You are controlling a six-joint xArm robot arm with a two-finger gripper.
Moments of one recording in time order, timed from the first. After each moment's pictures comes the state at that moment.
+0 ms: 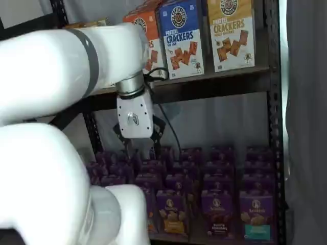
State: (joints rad) arm 0.13 -0.92 -0.50 0.03 1.42 0.14
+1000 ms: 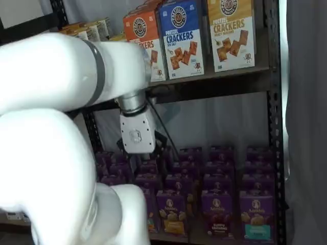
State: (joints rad) arm 0.16 -0.87 -0.38 0.01 1.26 0.17
